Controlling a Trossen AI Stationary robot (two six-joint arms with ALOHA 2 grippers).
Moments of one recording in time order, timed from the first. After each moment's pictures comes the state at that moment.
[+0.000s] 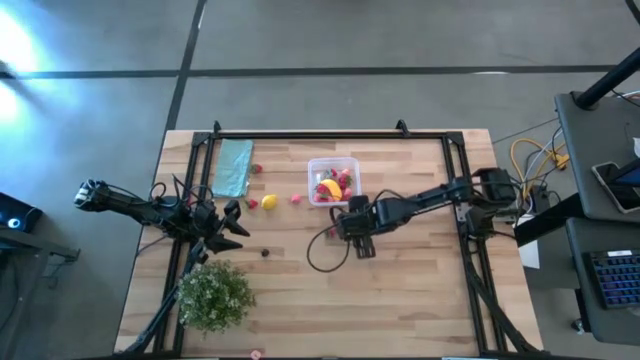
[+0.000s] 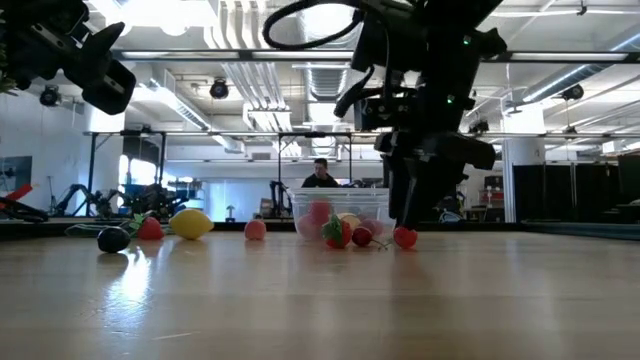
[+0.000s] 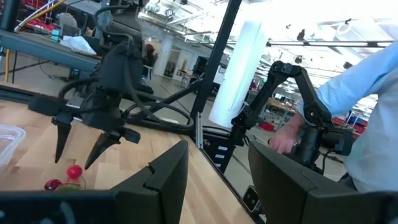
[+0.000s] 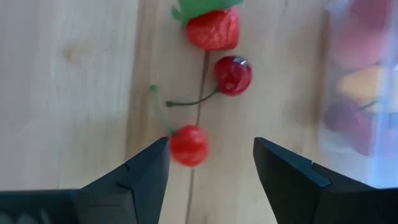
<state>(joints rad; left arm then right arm) -0.26 0.22 0.00 0.33 0.08 -0.36 0.10 1.82 1.14 -0.59 0.19 -0.09</state>
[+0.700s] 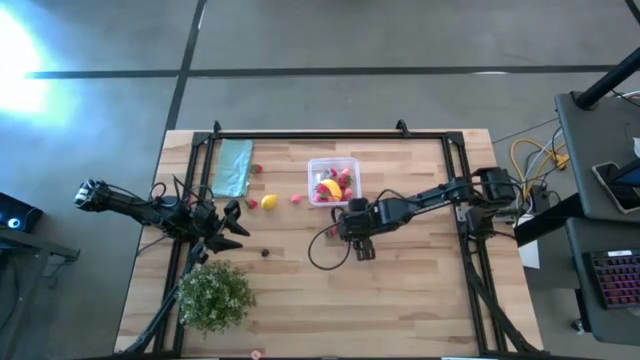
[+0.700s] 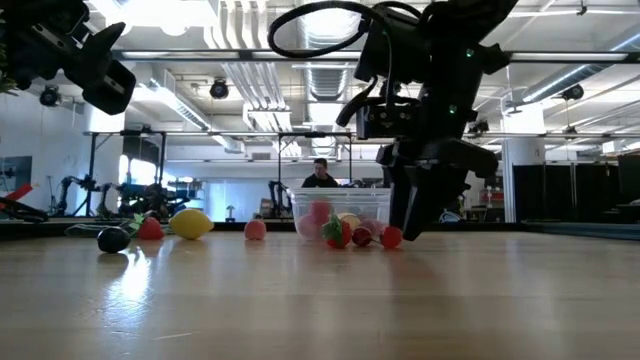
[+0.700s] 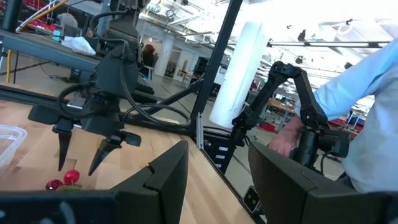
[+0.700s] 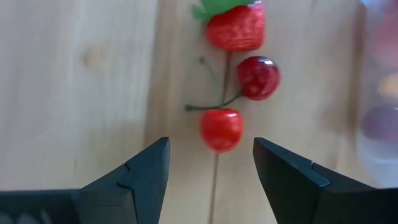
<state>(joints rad) -0.26 0.22 0.00 0.33 0.08 -0.36 0.08 1.82 1.08 -0.48 0.12 -0.07</state>
